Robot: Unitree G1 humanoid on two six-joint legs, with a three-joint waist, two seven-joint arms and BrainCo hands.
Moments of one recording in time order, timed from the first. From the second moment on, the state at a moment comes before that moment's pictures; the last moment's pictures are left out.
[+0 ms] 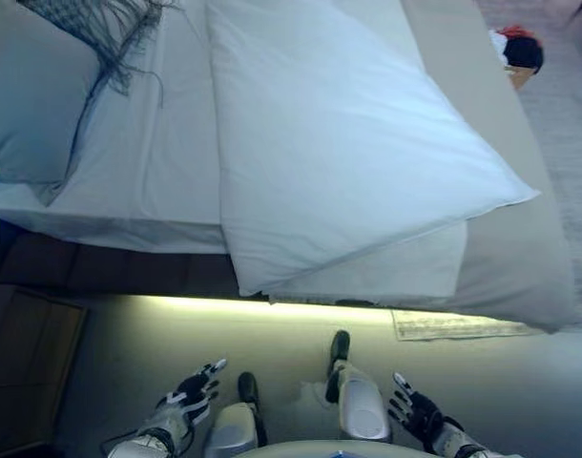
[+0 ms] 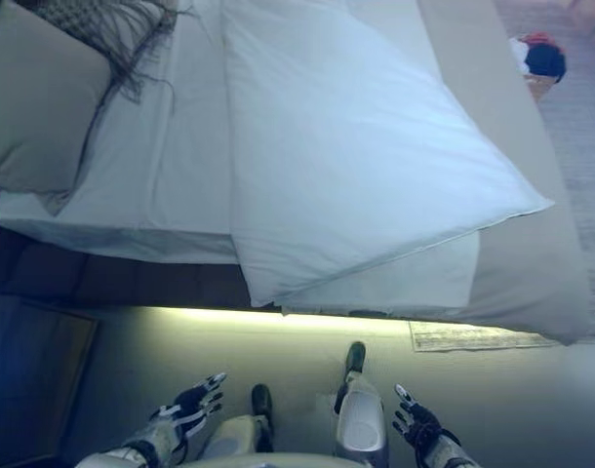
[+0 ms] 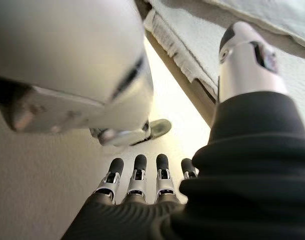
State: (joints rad) left arm -0.08 0.22 -0.14 1.31 -0.66 -0.08 -0.23; right arm -0.08 -0.26 0.05 1.34 0.82 0.03 0.27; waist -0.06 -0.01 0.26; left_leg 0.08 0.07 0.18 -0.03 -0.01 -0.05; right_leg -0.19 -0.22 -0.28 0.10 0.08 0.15
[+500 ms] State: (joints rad) left arm -0.05 0.21 -0.11 1.31 -0.68 -0.10 -0.27; right arm -0.13 -0.29 0.06 1.32 0.84 0.00 0.27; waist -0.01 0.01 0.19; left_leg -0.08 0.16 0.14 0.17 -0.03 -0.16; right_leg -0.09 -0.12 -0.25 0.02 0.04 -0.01
